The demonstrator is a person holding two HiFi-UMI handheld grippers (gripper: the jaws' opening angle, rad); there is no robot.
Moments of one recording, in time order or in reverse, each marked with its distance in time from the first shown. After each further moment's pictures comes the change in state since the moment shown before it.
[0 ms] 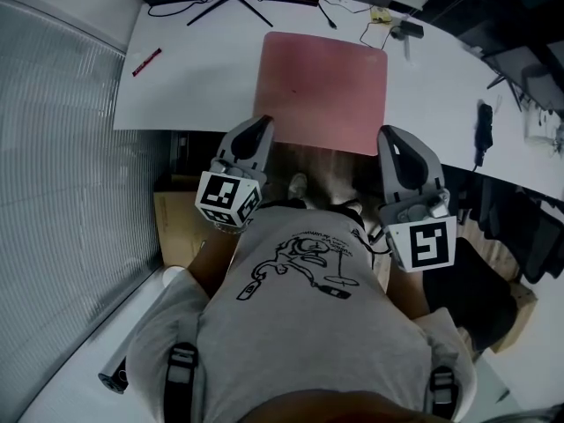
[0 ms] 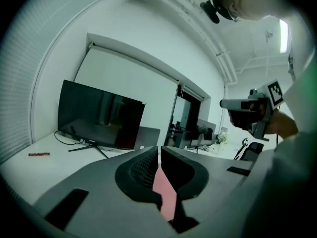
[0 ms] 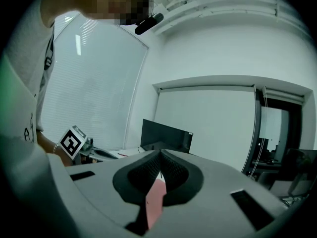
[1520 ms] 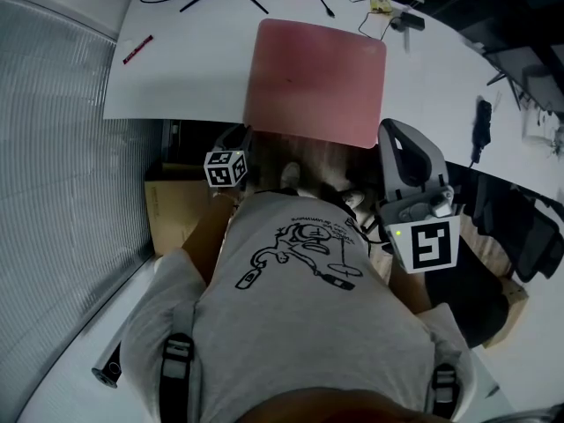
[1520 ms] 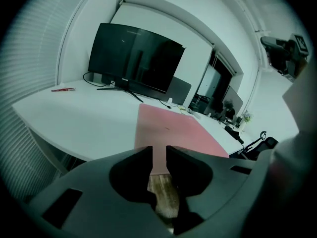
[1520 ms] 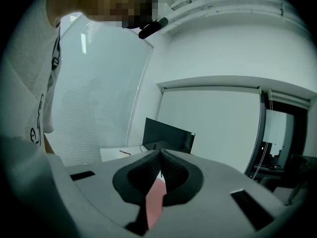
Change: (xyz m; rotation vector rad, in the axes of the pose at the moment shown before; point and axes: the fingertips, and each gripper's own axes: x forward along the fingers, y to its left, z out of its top) left arm 0.011 0.115 -0.255 -0.200 0.371 0.214; right arm 0.004 -0.008 -0.007 -0.040 0.021 0.036
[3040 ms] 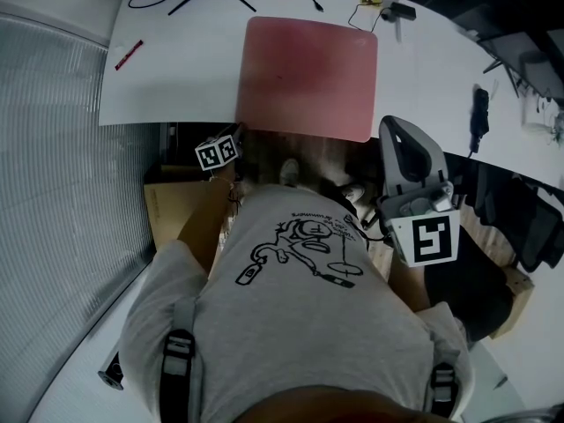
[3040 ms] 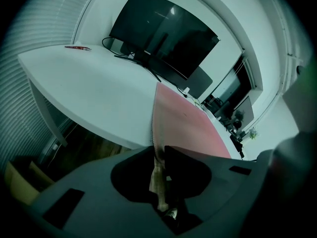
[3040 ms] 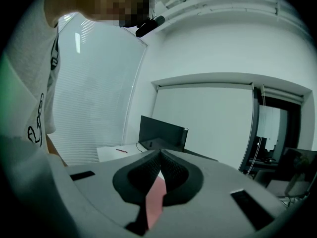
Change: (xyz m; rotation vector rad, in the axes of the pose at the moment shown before) left arm 0.049 0.036 -0.051 -0.277 0.152 -0.002; right arm -0.014 -0.024 -0.017 0.032 0.013 -0.041
